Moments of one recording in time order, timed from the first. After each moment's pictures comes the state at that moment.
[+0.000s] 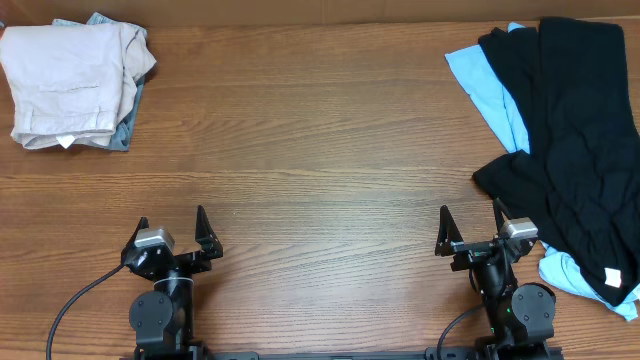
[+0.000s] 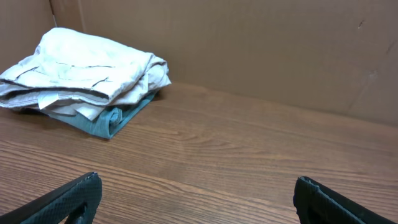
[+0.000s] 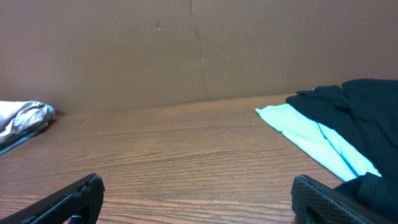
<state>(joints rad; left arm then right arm) 0.09 0.02 0.01 -0.08 -0.06 -0.18 0.13 0.01 0.02 -0.03 -0.04 0.17</state>
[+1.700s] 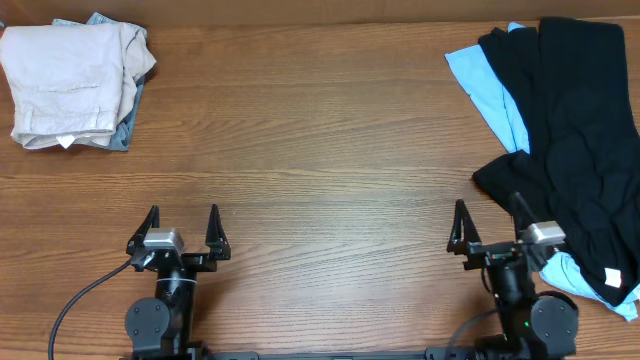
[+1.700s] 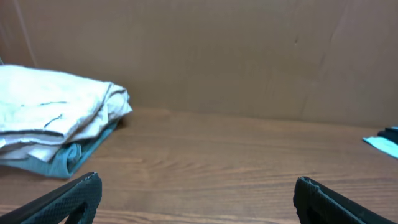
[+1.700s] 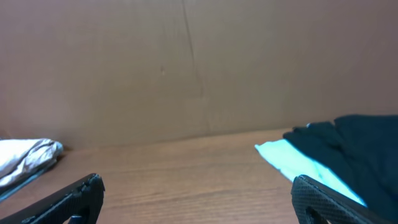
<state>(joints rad) 0.09 0.02 0.04 -0.01 0.11 -0.13 0.13 0.01 0.19 -0.10 -0.01 0.20</state>
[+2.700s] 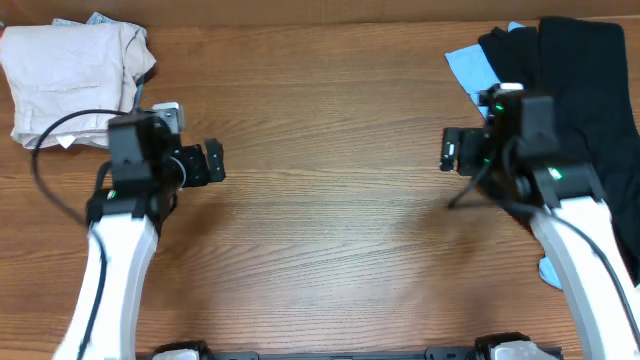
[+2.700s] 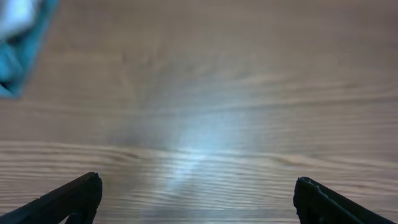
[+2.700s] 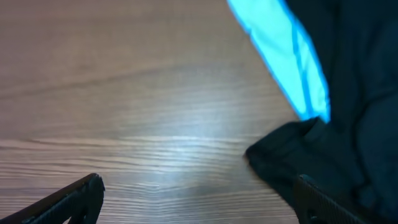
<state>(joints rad) 0.09 1.33 0.96 -0.51 0.16 -0.10 0.13 1.33 1.21 -0.83 0.07 0.12</state>
